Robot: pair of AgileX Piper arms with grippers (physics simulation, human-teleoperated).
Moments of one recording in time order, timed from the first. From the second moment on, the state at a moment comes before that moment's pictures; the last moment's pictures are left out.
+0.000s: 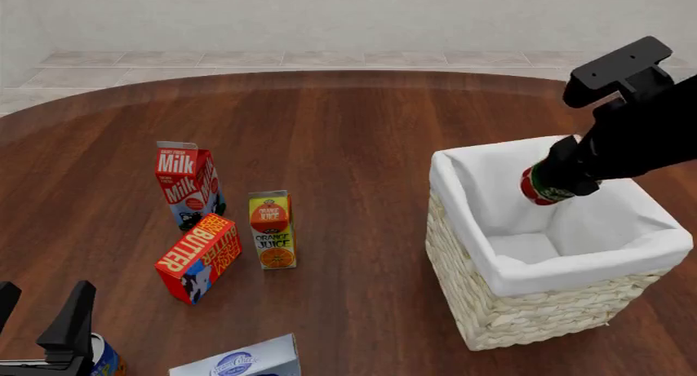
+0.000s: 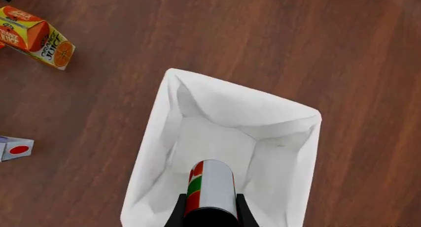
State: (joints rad) left arm 0.02 0.00 -0.01 0.01 0.00; right arm 0.20 1.20 -1.32 1.14 -0.29
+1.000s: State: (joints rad) left arm 0.02 0.00 -0.01 0.01 0.00; right arm 0.17 1.29 -1.24 1.05 -0.29
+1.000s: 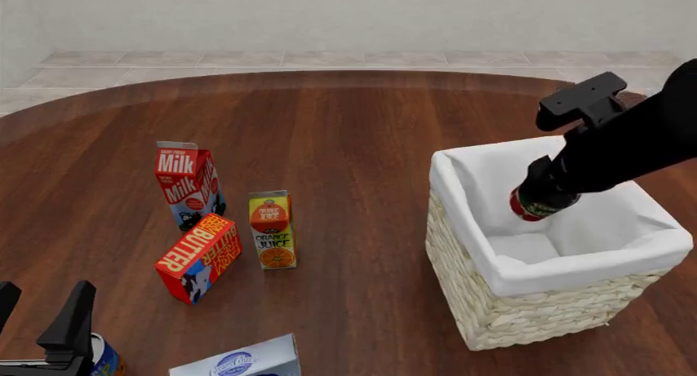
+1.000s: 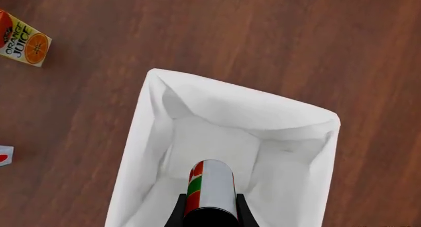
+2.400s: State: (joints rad) left arm 0.02 0.00 -0.01 0.01 0.00; right arm 0.16 1.39 -1.13 0.96 -0.27
